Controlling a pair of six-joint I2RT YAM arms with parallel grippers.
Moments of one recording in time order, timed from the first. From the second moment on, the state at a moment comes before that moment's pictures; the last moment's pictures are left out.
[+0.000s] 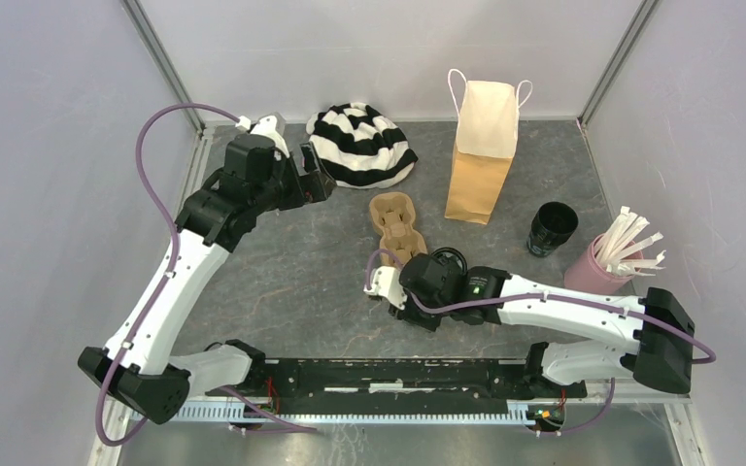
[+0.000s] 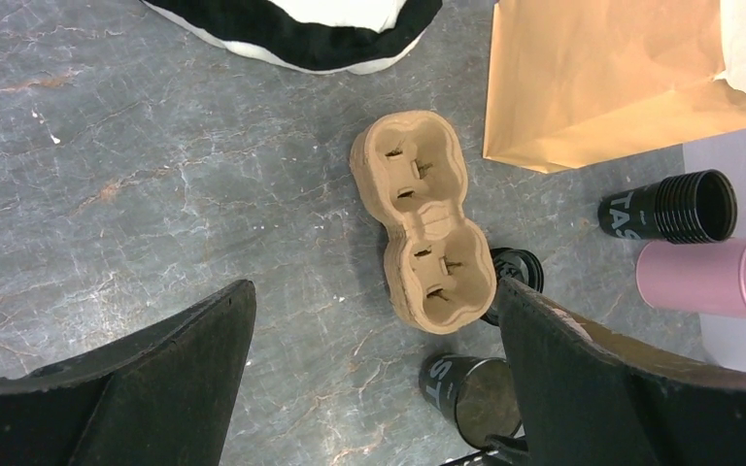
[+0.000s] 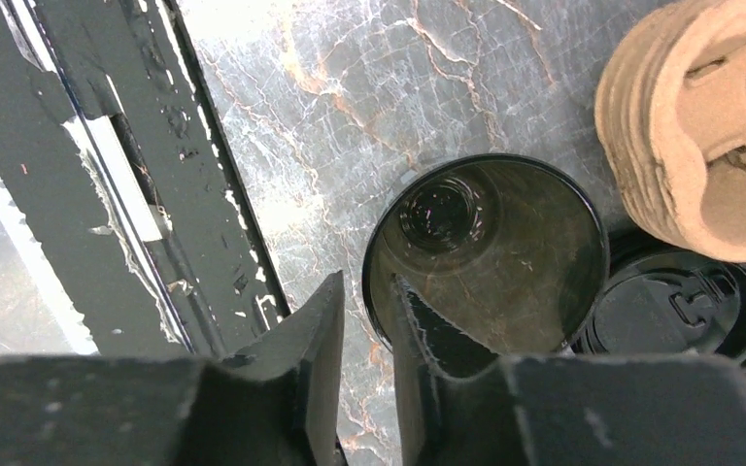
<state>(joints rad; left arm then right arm) -0.44 1.18 1.39 -0.77 -0.04 -0.53 1.16 1.24 0.87 -0.59 -0.04 -0.14</state>
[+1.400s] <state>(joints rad) -0.44 1.20 1.36 -0.77 0.06 -0.59 0.55 1.32 0.74 -0.30 0.21 0.08</state>
